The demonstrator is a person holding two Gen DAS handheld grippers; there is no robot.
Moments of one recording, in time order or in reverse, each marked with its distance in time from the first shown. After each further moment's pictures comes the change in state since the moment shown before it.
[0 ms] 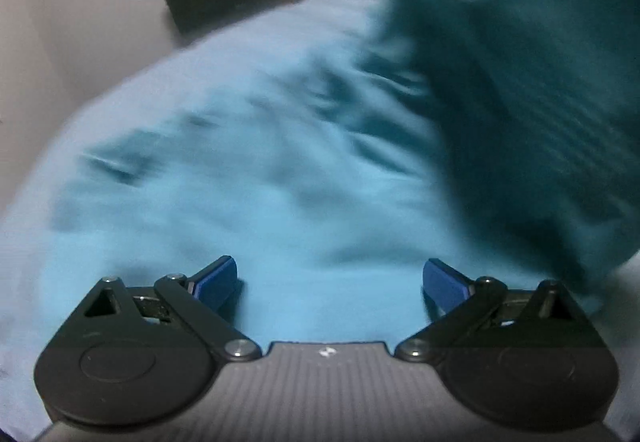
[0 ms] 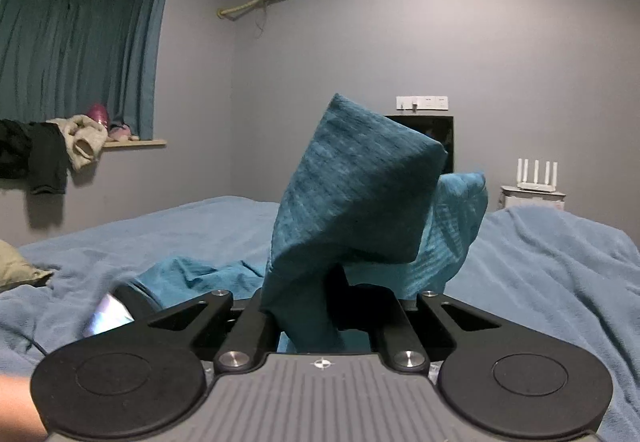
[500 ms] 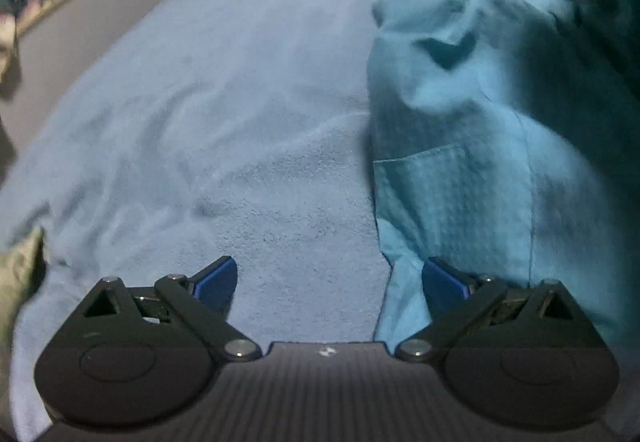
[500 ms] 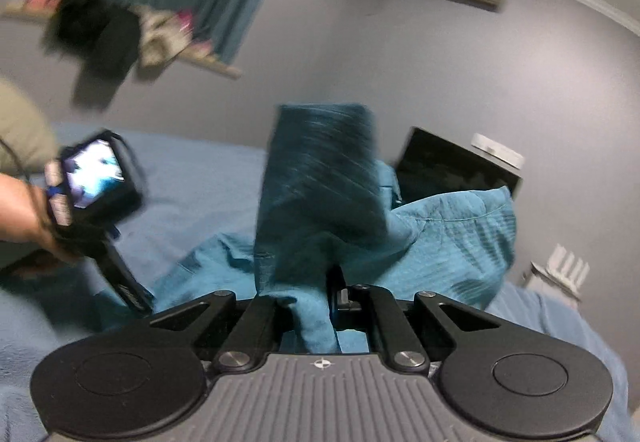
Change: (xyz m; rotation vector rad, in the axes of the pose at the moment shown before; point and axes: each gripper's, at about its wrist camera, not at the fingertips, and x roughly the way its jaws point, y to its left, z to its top) left arm 0.037 0.179 -0.070 -0.326 0.243 0.134; right arm 0.013 0.169 0.005 -0.509 0.088 0.119
